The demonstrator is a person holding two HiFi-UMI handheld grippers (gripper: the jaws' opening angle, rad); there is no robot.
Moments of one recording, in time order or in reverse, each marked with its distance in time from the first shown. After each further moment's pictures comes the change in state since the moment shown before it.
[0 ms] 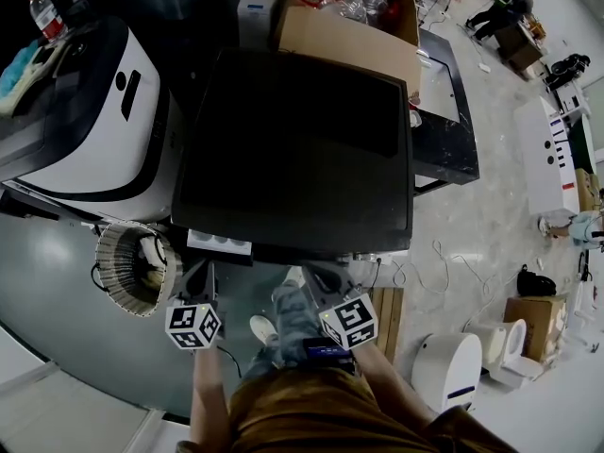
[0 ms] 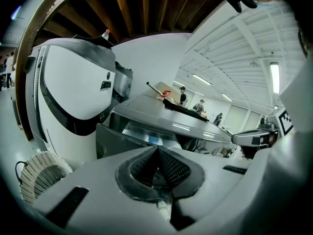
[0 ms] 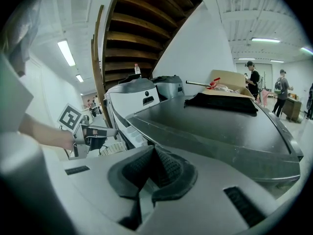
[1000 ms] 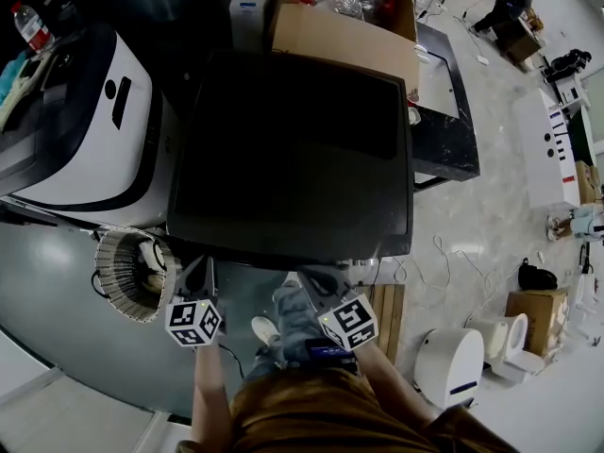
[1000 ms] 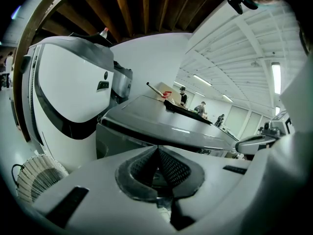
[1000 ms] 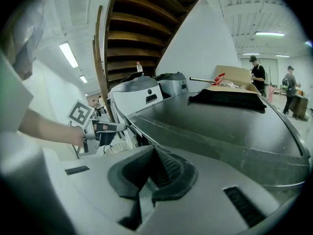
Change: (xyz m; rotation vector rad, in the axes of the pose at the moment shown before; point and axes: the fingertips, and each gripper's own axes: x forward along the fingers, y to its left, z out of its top) left arm 0.030 0.001 0.018 -0.002 -0.009 0.001; right arm 0.012 -0.003 -0.002 0.008 0.021 0.065
